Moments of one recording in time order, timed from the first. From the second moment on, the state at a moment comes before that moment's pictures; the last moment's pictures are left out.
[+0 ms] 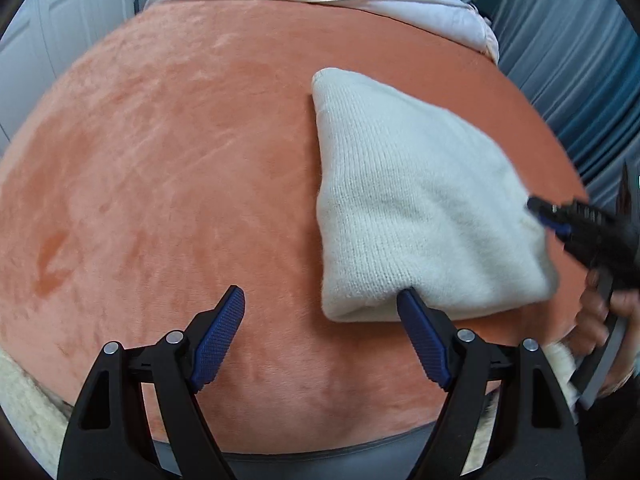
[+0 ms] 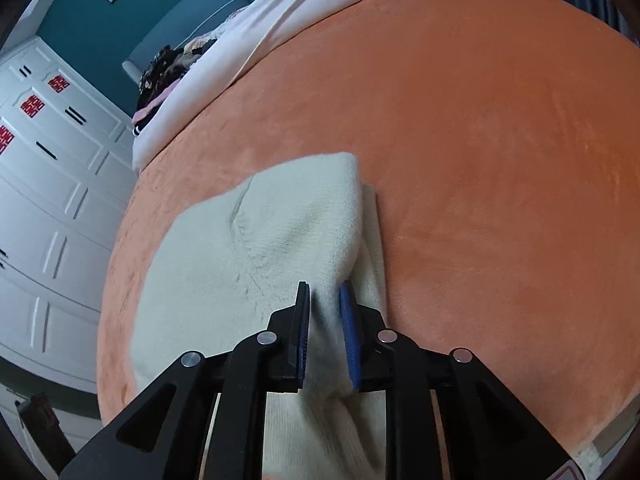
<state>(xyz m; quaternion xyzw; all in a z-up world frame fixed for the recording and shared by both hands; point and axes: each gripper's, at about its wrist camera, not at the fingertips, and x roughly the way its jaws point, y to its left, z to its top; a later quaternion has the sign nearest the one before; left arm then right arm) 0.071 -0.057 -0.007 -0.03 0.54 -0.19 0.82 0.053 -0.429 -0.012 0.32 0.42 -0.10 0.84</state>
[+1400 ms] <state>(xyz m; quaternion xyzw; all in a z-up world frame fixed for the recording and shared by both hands) 0.120 -0.102 0.012 -0.07 0.52 -0.22 0.82 0.045 -0.421 -0.013 0.34 0.40 -0.10 0.84</state>
